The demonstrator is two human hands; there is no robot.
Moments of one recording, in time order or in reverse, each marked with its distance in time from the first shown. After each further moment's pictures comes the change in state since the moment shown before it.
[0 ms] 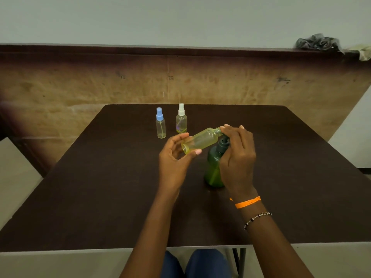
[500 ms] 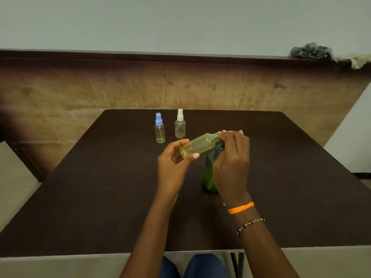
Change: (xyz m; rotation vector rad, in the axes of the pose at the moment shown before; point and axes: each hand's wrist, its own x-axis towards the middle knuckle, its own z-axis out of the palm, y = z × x) left_hand 0.000 0.003 0.000 0.013 0.000 -0.020; right_hand 0.000 -0.010 0.003 -0.069 0.019 0.018
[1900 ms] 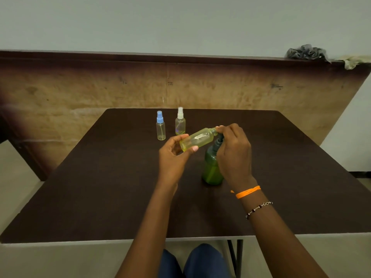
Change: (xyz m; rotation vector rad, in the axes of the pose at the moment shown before) left_hand -0.003 0.009 -0.001 0.081 0.013 -0.031; right_hand 0.017 0.000 -0.015 0.014 -0.161 -0.050
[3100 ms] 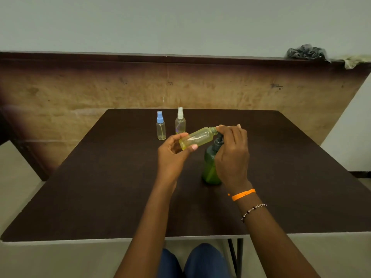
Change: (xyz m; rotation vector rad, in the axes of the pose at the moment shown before) left_hand 0.000 0.004 -0.002 0.010 -0.015 -0.007; right_hand -0.014 0.005 0.010 -0.015 0.080 0.019
